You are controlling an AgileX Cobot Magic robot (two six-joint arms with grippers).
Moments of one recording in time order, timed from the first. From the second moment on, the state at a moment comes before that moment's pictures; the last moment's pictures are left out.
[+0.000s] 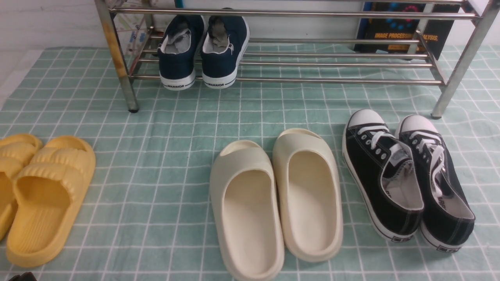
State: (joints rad) right arm -0.07 0.11 -0.30 0.39 0.36 0.02; left arm 0.01 -0.01 0.03 0.02 0.38 -0.29
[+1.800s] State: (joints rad) right arm 0.47 1.72 -1.23 0.02 1.01 0.05; left arm 0.01 -0.01 0.03 0.02 0.38 -0.29
